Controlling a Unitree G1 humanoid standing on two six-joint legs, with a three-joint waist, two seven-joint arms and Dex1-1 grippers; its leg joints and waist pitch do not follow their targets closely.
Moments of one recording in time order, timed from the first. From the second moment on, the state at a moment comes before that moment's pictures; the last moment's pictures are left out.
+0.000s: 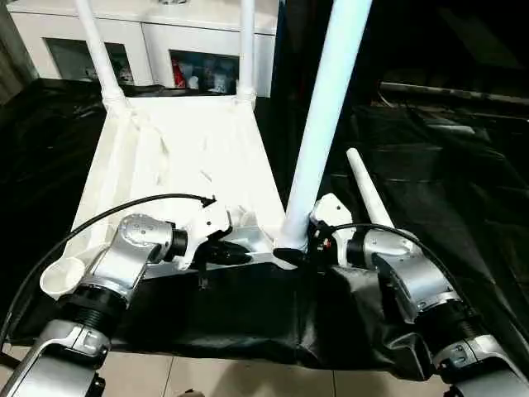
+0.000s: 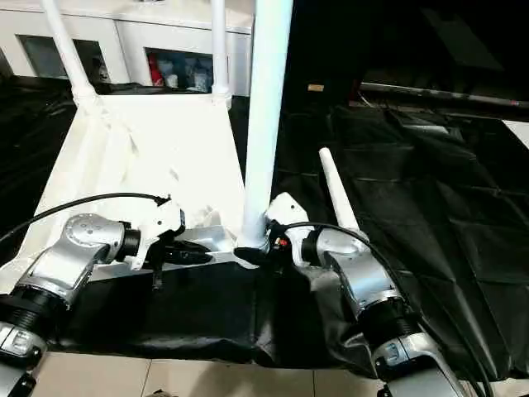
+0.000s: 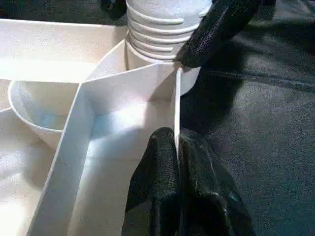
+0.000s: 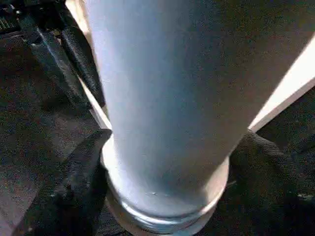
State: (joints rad) left arm -0.53 0.44 -0.25 0.51 -0.01 0.13 -1.23; right arm -0.50 -0.28 0.25 0.51 0.08 0.12 0.93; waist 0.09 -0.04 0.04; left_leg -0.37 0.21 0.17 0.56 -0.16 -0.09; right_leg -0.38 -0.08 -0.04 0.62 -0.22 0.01
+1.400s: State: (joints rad) left arm -0.60 0.36 -0.23 0.64 0.04 0.08 -1.04; right arm -0.56 -0.15 0.16 0.68 0.05 0.05 0.60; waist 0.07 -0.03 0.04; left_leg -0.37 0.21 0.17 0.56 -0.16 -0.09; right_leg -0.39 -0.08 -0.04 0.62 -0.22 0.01
